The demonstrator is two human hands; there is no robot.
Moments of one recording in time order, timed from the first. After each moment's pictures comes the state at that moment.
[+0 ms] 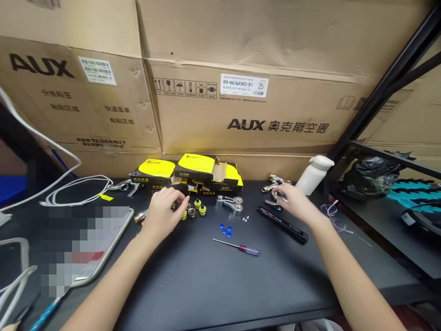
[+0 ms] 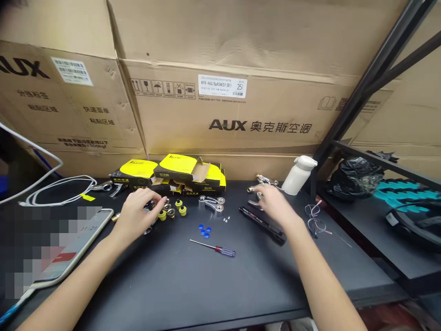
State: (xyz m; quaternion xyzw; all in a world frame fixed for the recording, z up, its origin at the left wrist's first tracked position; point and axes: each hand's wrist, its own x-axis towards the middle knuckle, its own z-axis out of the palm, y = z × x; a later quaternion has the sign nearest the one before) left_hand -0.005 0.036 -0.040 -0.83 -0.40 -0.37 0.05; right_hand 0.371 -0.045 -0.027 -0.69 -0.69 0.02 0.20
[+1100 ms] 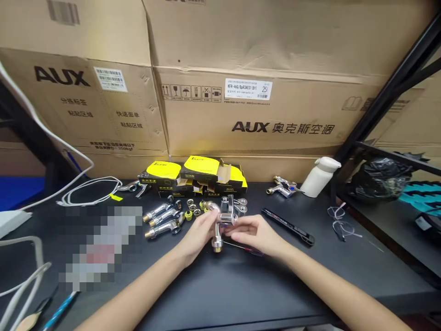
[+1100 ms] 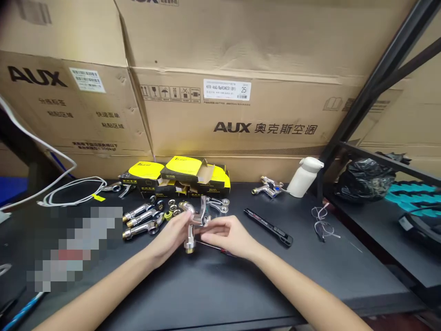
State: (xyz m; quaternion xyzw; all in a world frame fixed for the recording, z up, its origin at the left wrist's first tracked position) left_hand 0.054 -0.021 -0.054 -0.55 -0.28 -0.34 -0.71; right_hand 0.237 -0.071 -0.050 -0.40 -0.56 0.57 0.44
